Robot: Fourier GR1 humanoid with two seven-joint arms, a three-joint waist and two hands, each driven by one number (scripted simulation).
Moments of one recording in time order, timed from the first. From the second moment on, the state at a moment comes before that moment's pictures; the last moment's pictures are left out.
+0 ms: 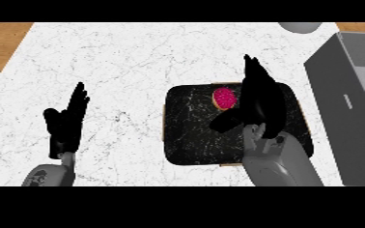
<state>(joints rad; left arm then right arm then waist) -0.10 0.25 -0.07 -1.32 0.12 0.28 0.03 -0.47 -0.02 0.33 -1.72 0.91 0.19 1.22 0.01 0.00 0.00</state>
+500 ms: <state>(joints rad) -0.10 0.25 -0.06 -1.32 0.12 0.27 0.02 -0.59 -0.01 0.31 -1.54 0.86 0.17 1.24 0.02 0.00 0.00</state>
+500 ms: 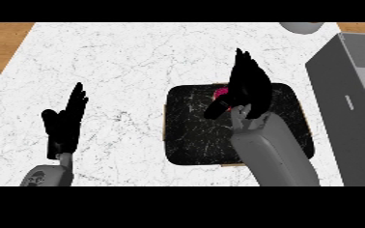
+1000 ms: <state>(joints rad) -0.11 0.22 -0.06 -1.30 0.10 0.28 0.02 -0.65 -0.01 0.28 -1.41 0.84 0.15 1.25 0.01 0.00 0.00</state>
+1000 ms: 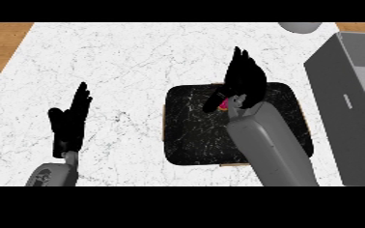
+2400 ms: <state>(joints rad) -0.12 0.22 -0.03 -1.28 0.09 0.26 0.02 -0.66 -0.01 0.29 -1.17 0.81 0.08 1.21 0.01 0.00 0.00</state>
